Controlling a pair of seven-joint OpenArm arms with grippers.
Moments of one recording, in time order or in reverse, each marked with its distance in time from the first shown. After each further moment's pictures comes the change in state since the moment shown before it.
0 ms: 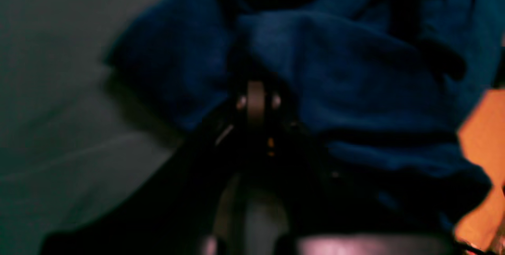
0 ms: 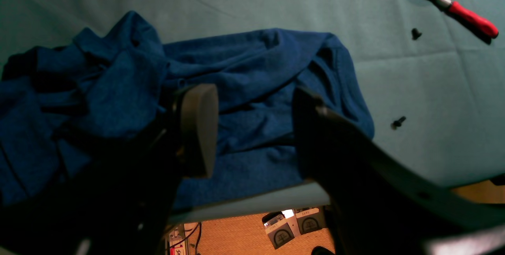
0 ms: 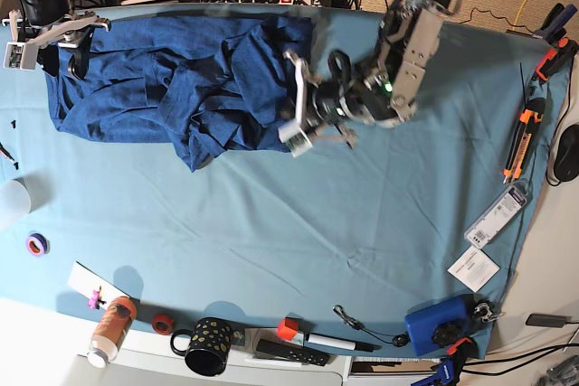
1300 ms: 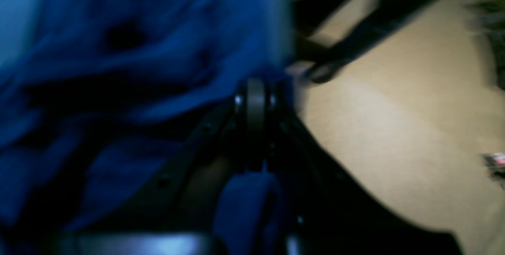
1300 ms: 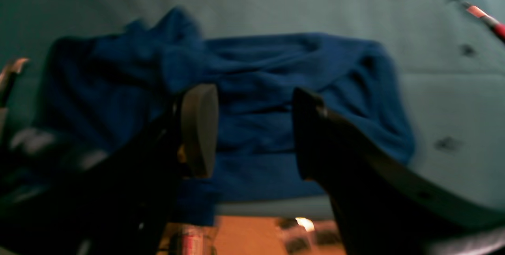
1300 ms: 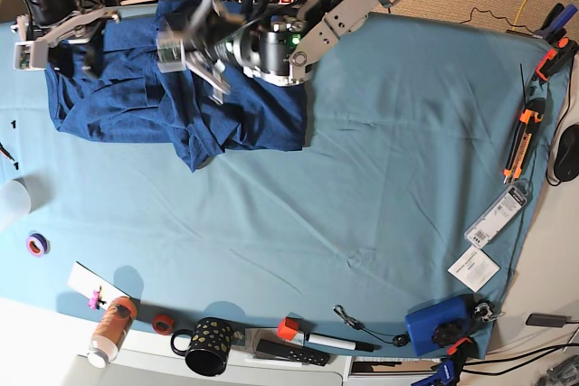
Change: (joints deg) left arm -3.1 6.8 26.4 4.7 2.4 -0.2 1.7; right arm 0.0 0.0 0.0 0.0 16.6 5.4 -8.1
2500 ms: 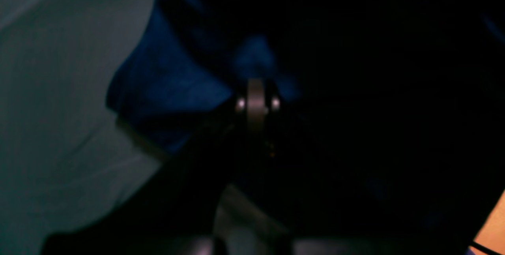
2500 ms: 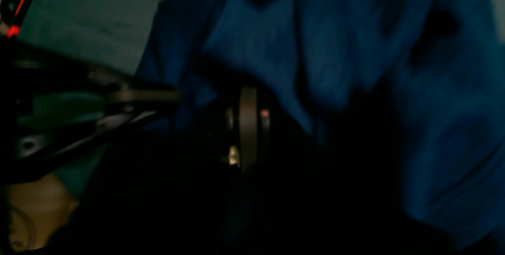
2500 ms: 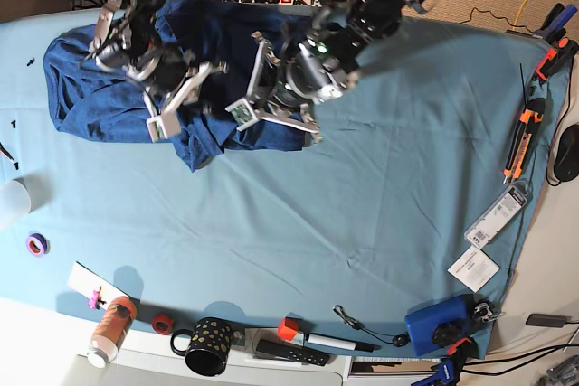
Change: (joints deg) left arm 0.2 -7.5 -7.0 0.0 16.8 18.0 0.2; right arm 16.4 0.7 -39.4 -31.5 -26.4 -0.2 11.8
